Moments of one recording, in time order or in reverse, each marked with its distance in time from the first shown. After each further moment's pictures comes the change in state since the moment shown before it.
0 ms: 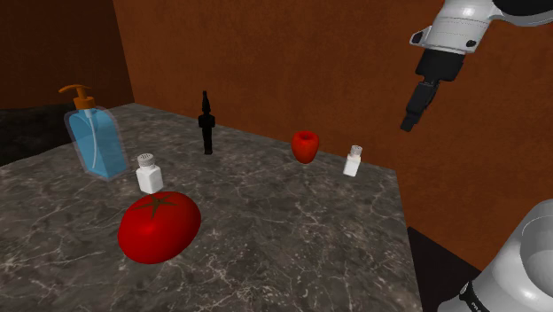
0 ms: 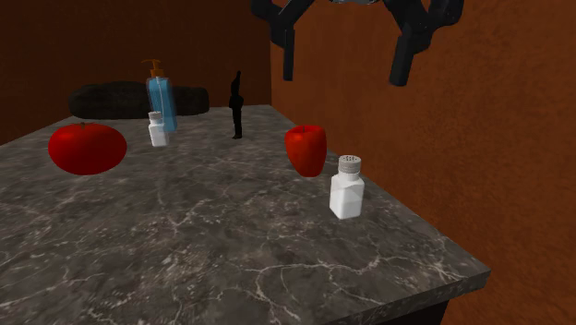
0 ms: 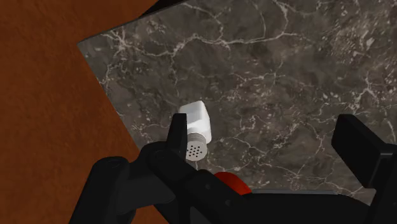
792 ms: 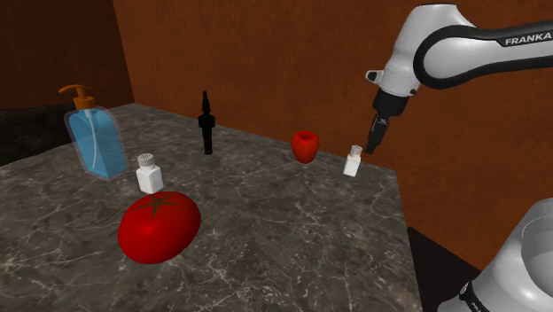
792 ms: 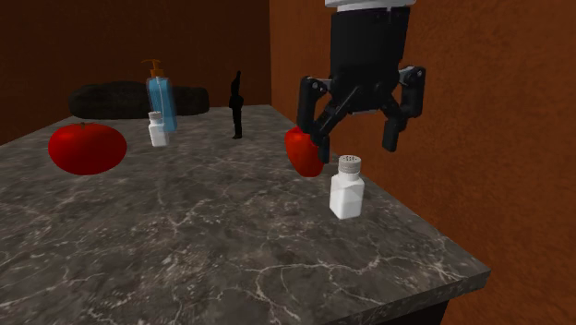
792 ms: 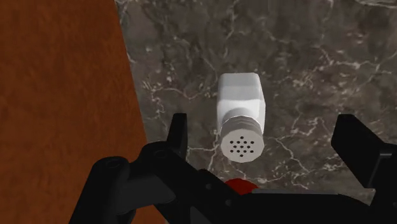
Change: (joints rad) arm 0.033 0.192 -0.034 -0.145 -0.121 0.405 -0.243
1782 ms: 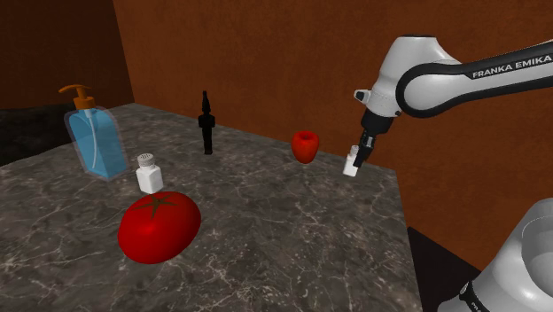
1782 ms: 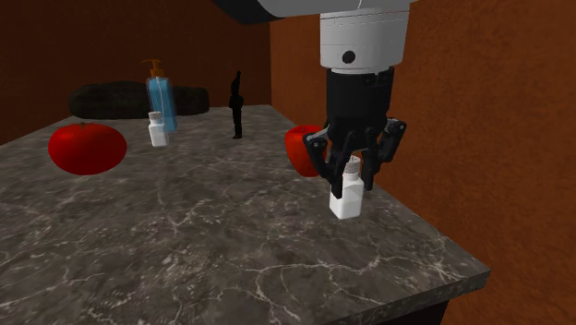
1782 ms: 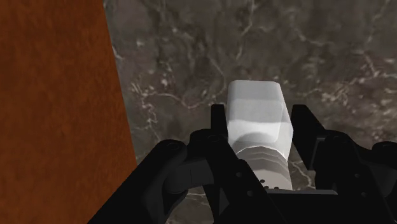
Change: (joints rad) arm 0.006 0.078 -0.001 -0.087 -0.024 0.184 -0.027
